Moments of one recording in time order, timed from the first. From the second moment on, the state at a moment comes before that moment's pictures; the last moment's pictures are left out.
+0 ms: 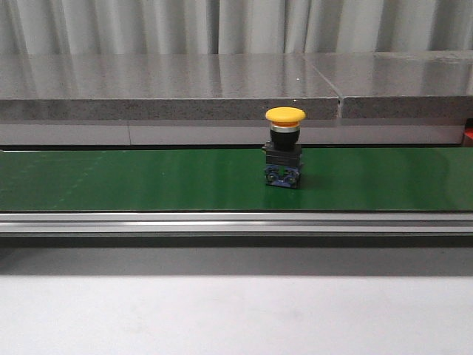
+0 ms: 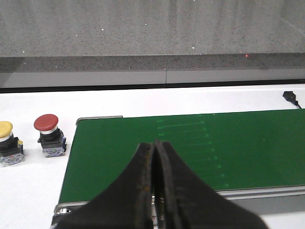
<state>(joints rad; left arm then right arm) -0.17 0.42 -0.45 0.09 0.39 -0.14 -0.51 2.23 -1.81 0.52 0.61 -0.39</state>
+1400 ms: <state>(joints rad) -0.17 0.42 -0.45 0.09 0.39 -0.14 -0.44 1.77 -1.86 0.55 1.01 -0.44</state>
